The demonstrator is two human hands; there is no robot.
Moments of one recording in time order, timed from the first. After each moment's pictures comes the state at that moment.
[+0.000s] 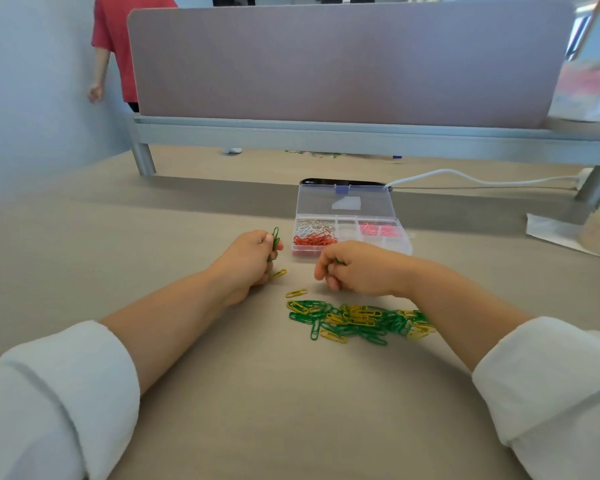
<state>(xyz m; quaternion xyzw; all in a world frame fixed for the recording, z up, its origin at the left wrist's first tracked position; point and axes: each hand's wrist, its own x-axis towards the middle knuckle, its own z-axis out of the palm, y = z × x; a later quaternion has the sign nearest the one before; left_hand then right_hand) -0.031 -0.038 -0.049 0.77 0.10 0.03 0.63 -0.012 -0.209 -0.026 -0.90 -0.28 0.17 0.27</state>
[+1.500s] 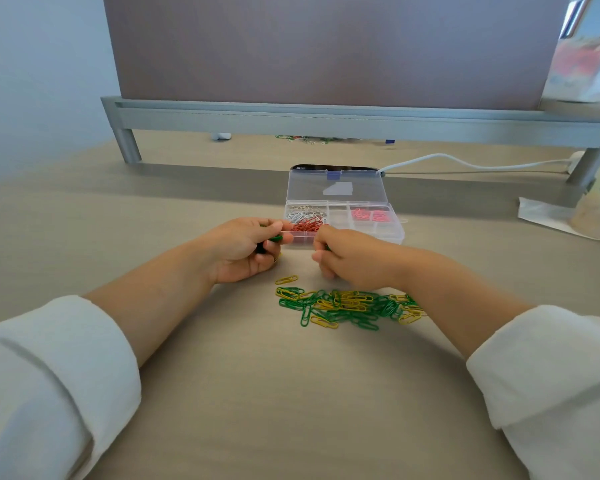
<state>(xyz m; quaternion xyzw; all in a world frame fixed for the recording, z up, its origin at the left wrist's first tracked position) -0.024 -0.035 -0.040 0.63 0.07 -0.13 0.76 -0.017 -0.212 -0.029 -0.91 -0.32 0.12 0.21</state>
